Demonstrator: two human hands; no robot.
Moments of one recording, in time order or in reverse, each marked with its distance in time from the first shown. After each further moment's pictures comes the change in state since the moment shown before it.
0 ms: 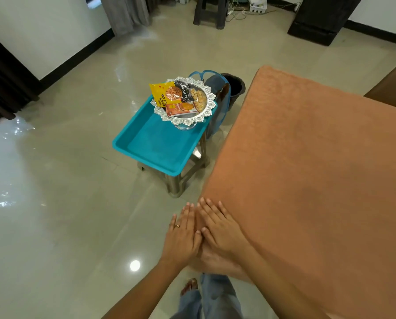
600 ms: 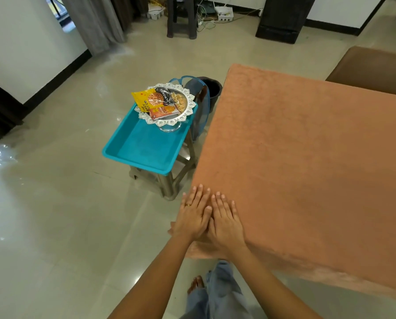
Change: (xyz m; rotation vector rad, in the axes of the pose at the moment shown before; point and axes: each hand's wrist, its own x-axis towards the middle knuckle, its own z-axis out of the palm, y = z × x) left_hand 0.019 0.034 -0.004 -0.050 0.043 0.223; right_hand -0.050 -0.035 0.007 0.048 0.046 0.533
